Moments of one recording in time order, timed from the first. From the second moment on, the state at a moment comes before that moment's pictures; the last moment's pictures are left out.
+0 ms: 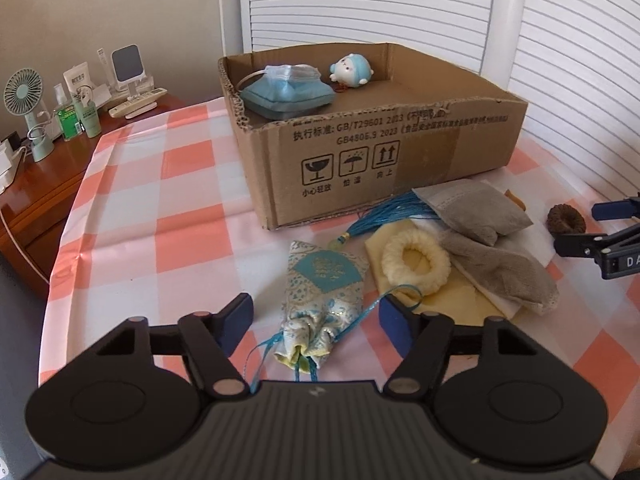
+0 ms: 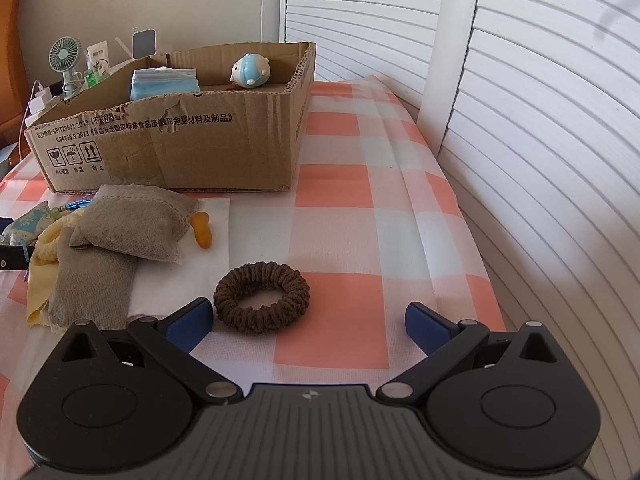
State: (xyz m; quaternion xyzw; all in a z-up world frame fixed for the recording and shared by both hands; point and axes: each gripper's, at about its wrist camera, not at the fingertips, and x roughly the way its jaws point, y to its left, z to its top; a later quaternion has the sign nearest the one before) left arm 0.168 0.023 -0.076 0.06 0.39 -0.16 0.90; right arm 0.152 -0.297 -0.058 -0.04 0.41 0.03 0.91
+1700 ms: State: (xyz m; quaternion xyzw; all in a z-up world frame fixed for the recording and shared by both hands) left arm 0.150 0.034 -0.037 0.04 0.40 -0.19 0.90; right arm 0.136 -0.292 -0.027 -0.07 0.38 0.10 0.92
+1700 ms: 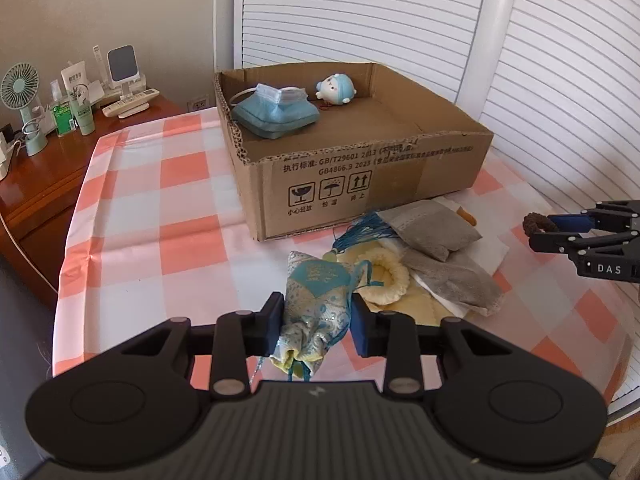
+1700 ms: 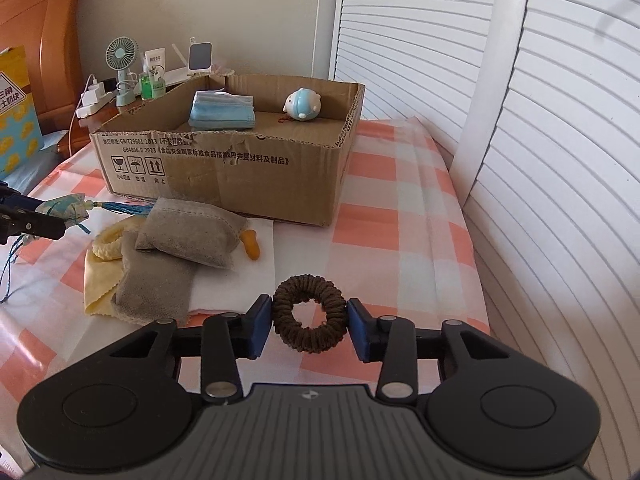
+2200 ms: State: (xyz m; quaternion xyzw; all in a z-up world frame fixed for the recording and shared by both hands) left arm 0.150 0.020 0.037 0.09 0.36 -0.26 0.89; right arm 0.124 -0.290 0.012 -0.08 0.36 0.14 0.92
